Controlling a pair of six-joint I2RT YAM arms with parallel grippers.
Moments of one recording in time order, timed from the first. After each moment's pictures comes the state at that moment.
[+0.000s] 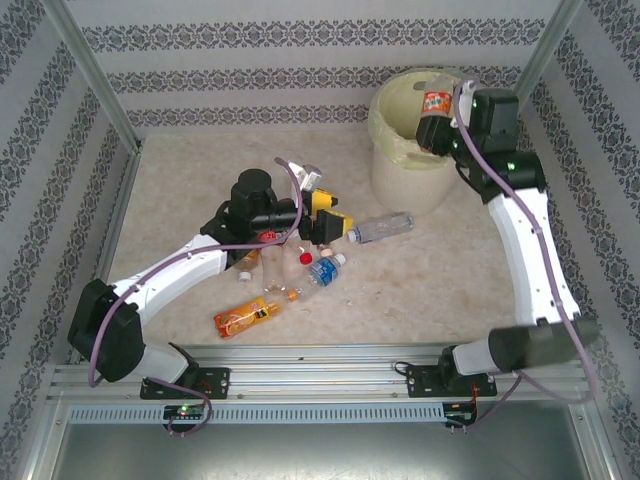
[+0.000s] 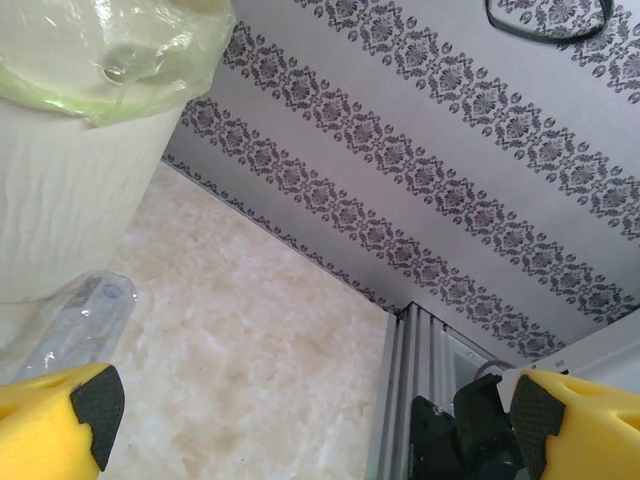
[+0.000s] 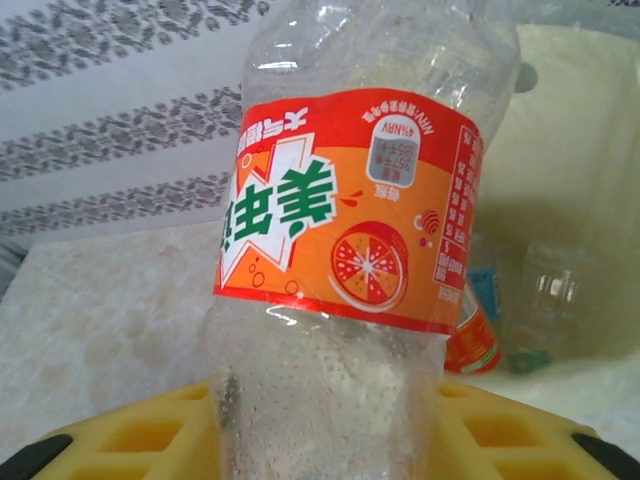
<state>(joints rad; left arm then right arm) -0.59 1.42 1.06 0.20 0.71 -0.39 0.10 1.46 1.76 -0.78 -0.12 0.28</state>
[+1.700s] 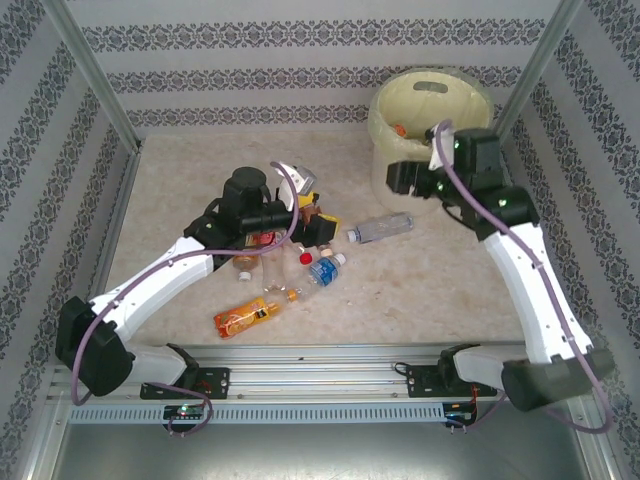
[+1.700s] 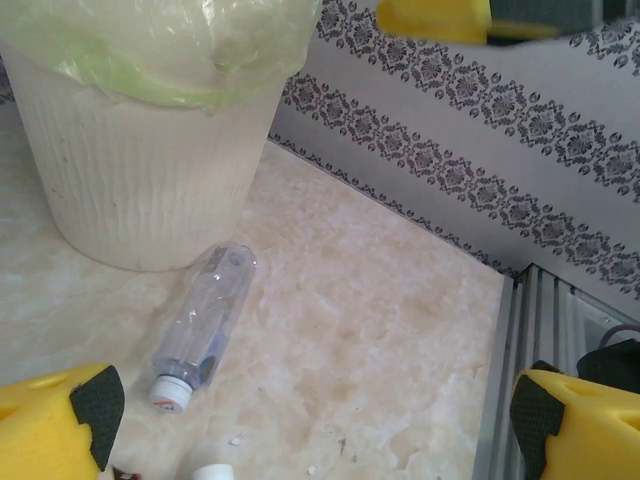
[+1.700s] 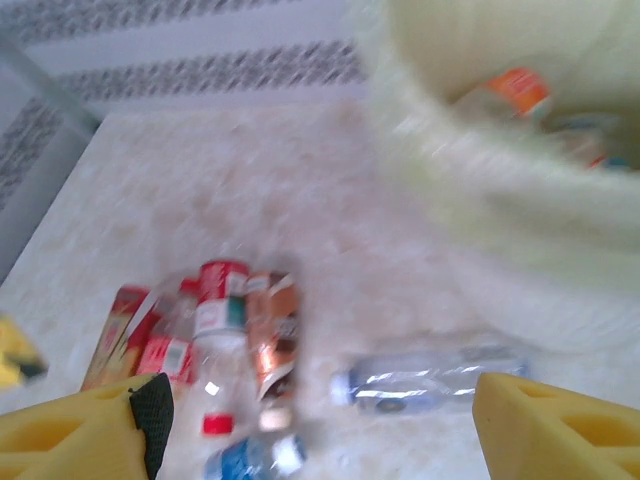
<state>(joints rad) -0.59 1.32 1.12 -0.13 0.51 -0.11 0.26 1.21 1.43 -0.80 -0.25 0.24</state>
